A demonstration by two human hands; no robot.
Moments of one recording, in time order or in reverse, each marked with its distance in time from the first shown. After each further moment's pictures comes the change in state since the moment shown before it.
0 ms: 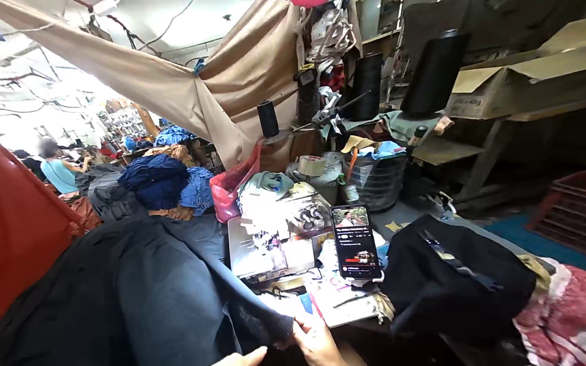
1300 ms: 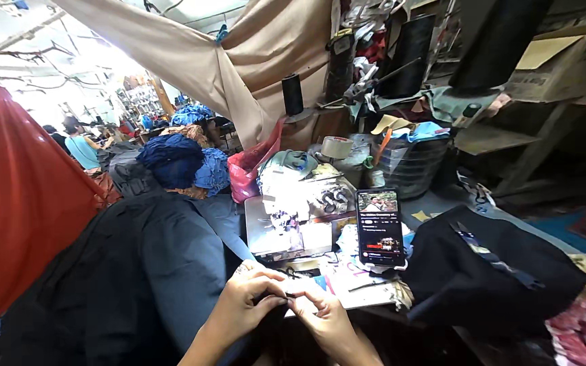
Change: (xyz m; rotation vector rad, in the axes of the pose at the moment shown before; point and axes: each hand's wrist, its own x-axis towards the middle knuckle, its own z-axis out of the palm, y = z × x) left_hand 0.066 -0.036 -0.010 -0.146 0.254 0.178; right_hand 0.011 -0.023 0.010 -0.227 -0.071 -0.358
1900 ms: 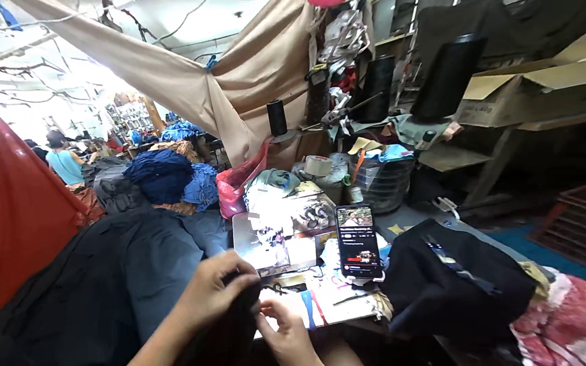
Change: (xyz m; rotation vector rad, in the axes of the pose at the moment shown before) left_hand 0.048 0.009 -0.048 0.027 0.006 0.039; right_hand 0.008 -0.003 0.041 0.023 0.047 -0.078
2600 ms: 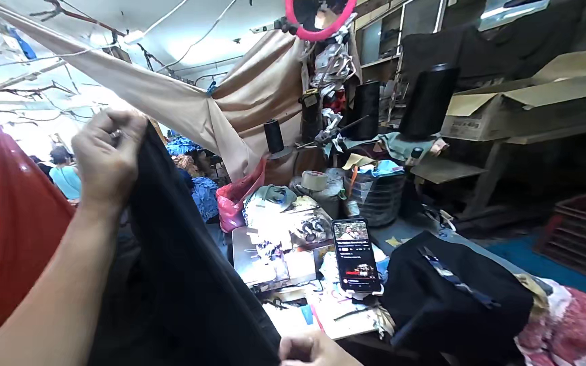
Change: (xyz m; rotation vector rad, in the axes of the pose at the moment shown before) left_hand 0.140 0.024 -0.167 0.364 0.595 0.059; right_hand 0.005 -0.025 -0.077 0.253 -0.573 0.290
